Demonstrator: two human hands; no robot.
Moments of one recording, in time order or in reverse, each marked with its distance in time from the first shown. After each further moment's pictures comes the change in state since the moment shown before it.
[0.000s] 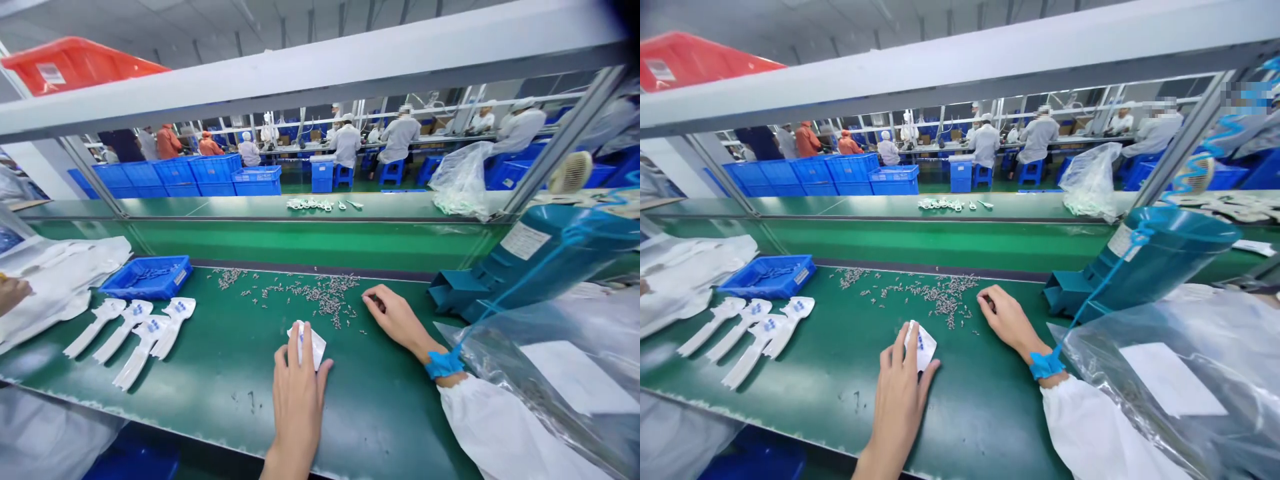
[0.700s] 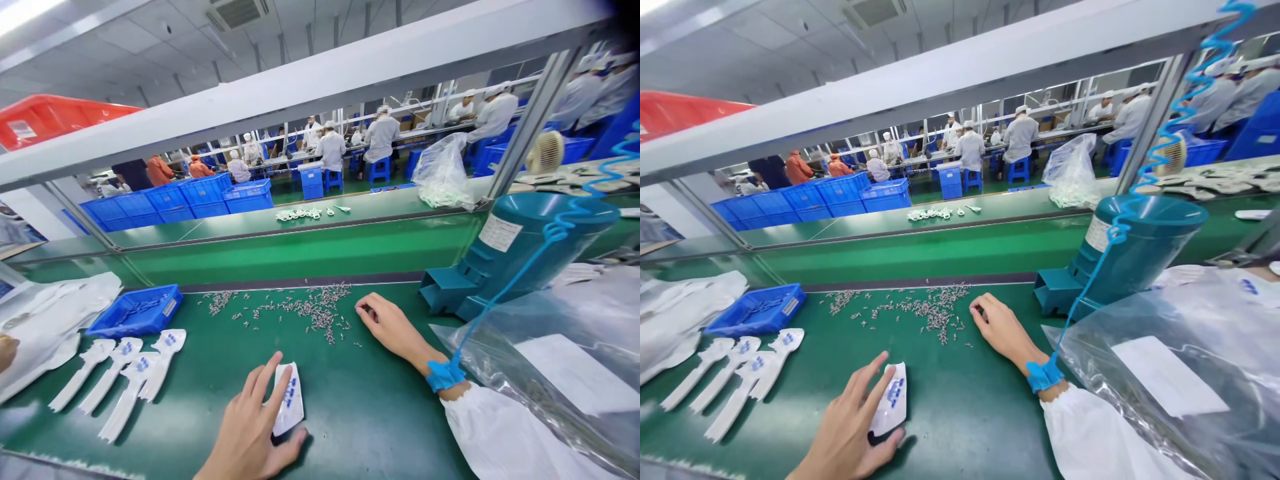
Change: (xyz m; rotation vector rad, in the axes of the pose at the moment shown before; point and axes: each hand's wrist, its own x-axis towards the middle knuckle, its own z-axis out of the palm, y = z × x) left_hand 0.017 -0.070 -0.053 0.222 -0.060 0.583; right_hand 0.002 0.013 0.006 0.073 0.039 0.029
